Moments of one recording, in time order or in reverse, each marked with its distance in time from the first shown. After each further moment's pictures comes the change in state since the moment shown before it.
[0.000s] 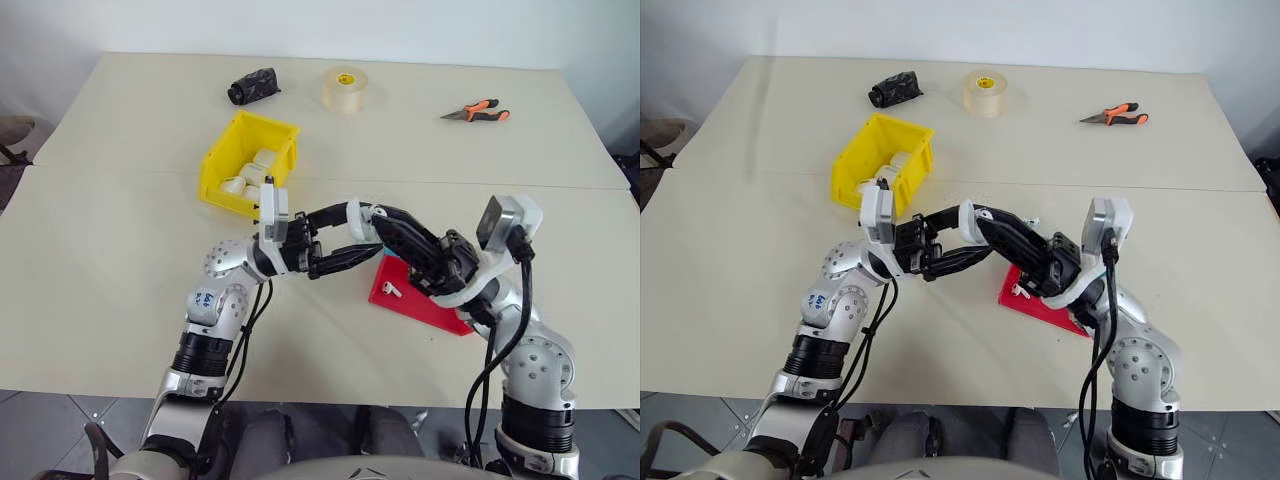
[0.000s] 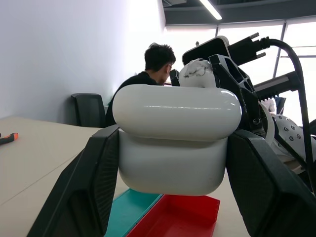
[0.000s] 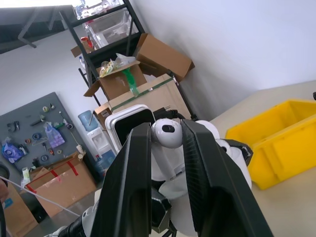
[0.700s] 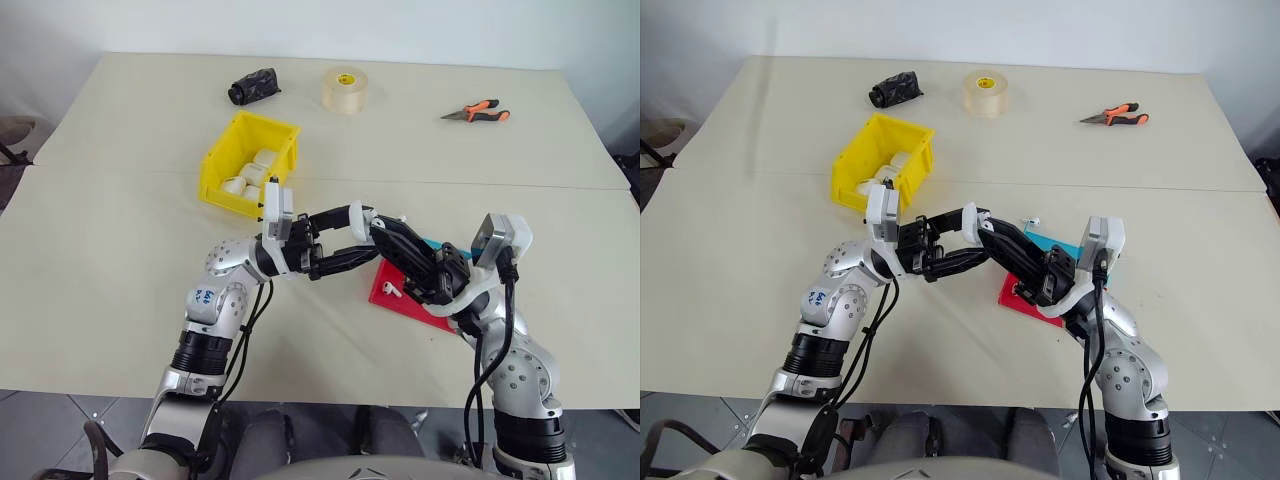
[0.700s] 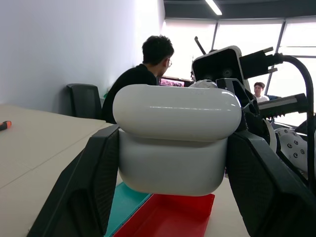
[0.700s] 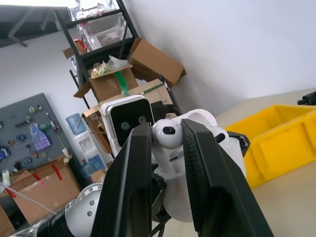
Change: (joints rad) left arm -0.008 -0.001 -0.002 0.001 0.003 0.057 0.011; right arm 0.076 -0.013 0.092 0.051 -0.092 -0.209 0.037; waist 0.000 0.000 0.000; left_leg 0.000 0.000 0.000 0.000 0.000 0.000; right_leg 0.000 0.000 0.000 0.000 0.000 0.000
